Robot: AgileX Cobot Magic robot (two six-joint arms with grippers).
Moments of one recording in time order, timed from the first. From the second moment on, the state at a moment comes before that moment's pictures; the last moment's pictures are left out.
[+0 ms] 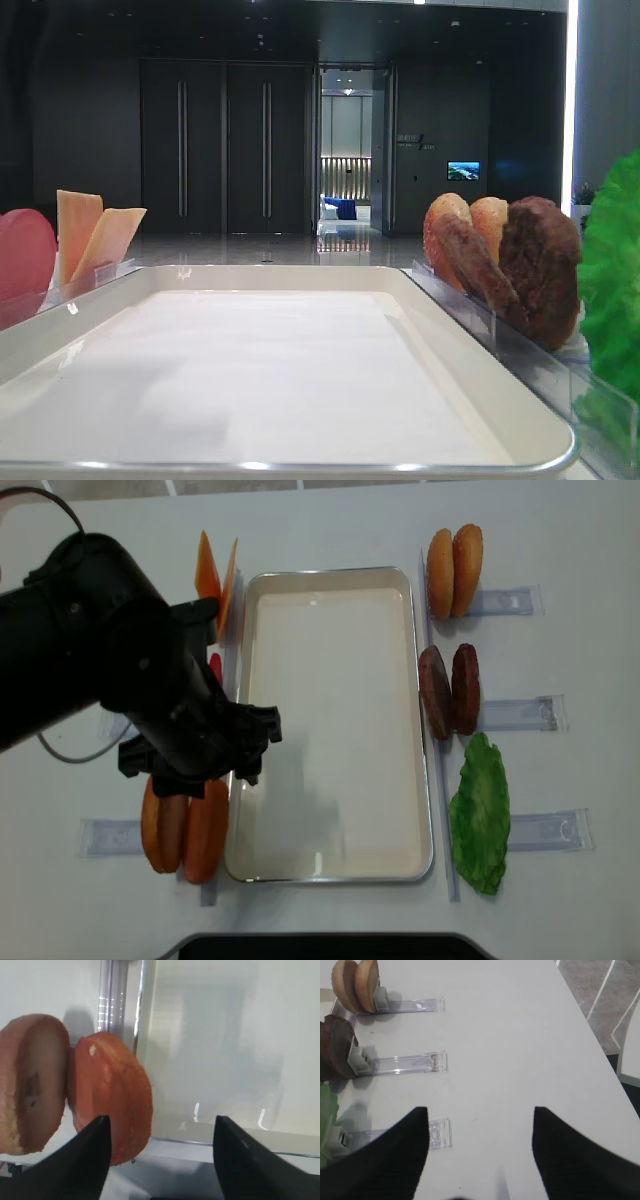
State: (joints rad) left arm -0.75 1.43 -0.95 0.12 1.03 -0.97; right arm -0.08 -0.01 -0.51 0.02 1.13 -0.05
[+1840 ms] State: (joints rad) left arm -0.76 1.45 -1.03 0.14 0.92 -0.87; right arm -0.08 -0.01 -0.51 0.02 1.13 -0.05
